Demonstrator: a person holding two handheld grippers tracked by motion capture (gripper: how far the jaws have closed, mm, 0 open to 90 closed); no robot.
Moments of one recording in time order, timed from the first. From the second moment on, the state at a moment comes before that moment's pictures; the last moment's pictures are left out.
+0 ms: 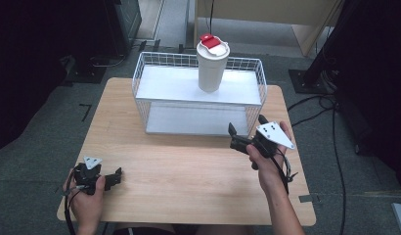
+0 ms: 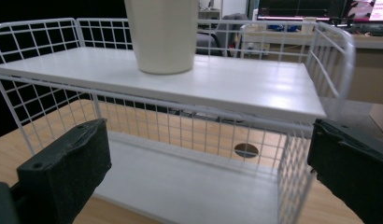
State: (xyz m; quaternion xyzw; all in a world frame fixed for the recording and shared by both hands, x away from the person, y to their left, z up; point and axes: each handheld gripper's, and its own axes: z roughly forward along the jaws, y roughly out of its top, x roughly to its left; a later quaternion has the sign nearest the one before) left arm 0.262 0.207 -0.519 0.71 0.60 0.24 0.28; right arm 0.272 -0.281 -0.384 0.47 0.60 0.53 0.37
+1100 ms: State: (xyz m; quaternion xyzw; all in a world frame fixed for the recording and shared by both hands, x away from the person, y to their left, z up) left arm 0.262 0.207 -0.519 0.71 0.60 0.24 0.28; right arm 0.202 -0.384 -0.496 0.57 0.59 0.42 0.39
